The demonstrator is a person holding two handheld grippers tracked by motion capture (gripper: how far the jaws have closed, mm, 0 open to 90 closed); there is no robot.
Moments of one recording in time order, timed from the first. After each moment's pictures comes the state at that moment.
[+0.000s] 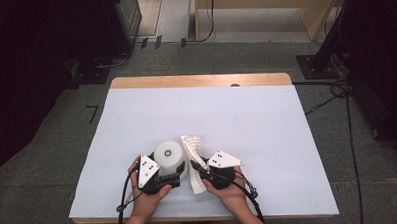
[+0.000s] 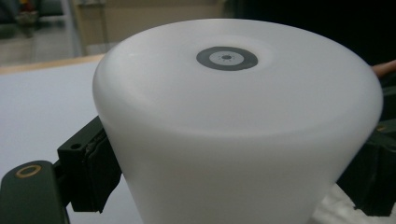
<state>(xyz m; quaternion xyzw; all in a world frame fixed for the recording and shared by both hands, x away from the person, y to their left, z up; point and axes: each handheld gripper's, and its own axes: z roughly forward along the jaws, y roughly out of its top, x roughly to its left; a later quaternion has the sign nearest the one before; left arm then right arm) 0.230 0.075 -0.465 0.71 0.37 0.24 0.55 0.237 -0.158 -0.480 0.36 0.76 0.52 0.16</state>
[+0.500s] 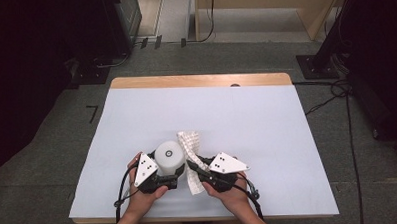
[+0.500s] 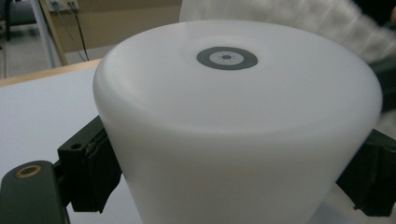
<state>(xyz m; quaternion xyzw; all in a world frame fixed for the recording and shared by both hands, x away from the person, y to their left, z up) 0.234 0.078 -0.463 0.73 0.33 0.23 0.55 0.222 -0.158 -0.450 0.30 0.74 0.58 0.18</state>
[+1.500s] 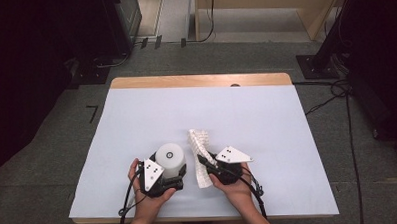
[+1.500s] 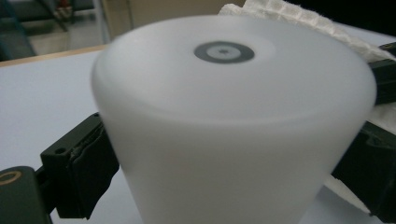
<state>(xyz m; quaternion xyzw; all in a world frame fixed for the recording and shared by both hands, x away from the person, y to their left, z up) 0.220 0.053 -0.477 0.72 0.41 0.30 0.48 0.243 -0.177 -0.475 0.38 0.73 0.53 0.17</state>
